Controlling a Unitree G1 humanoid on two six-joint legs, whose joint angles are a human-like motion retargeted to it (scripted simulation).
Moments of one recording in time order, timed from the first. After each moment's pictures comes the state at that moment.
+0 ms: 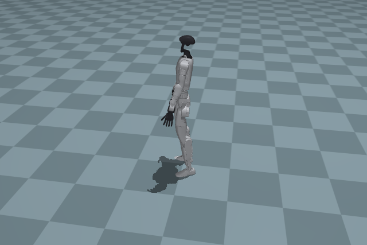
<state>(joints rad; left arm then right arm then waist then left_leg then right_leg) -0.09 0.20 0.20 1.37 0.11 0.14 0.05 -0.09 -0.19 0.05 1.30 -0.39 0.18 0.61 -0.11 0.06 -0.17 0.01 0.09 0.39 0.01 -0.15 -0.11 -0.02 -0.08 -0.43 0.02 0.01 0.03</state>
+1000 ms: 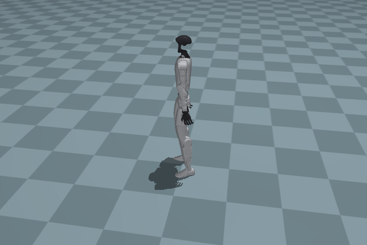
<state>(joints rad) 0.02 0.07 -0.10 1.70 0.11 0.05 -0.05 -0.06 -0.11 0.29 1.51 -0.55 0.29 0.49 -0.12 0.03 -0.07 0.01 0.09 0.36 0.03 -0.15 -0.11 -0.01 -0.10 -0.46 0.02 0.02 0.03</state>
